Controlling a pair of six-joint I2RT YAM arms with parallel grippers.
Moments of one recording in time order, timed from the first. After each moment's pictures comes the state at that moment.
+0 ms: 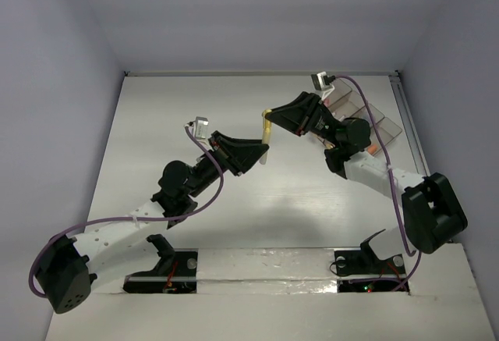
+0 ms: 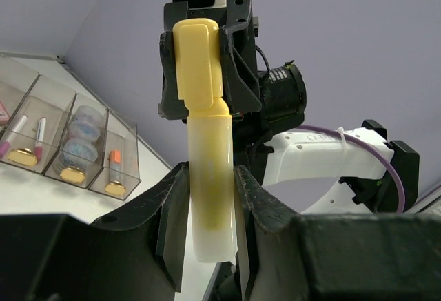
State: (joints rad) left arm -0.83 0.93 0.52 0.80 0.12 -0.81; right arm 0.51 1.45 0.85 1.29 -0.67 1.36
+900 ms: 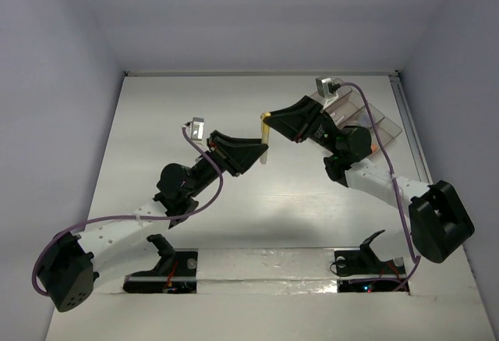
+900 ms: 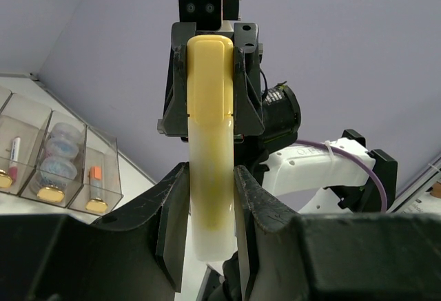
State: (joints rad) left arm -0.81 0.96 0.49 0.94 0.16 -0.85; right arm 0.59 1.38 0.80 1.30 -0.60 1.22
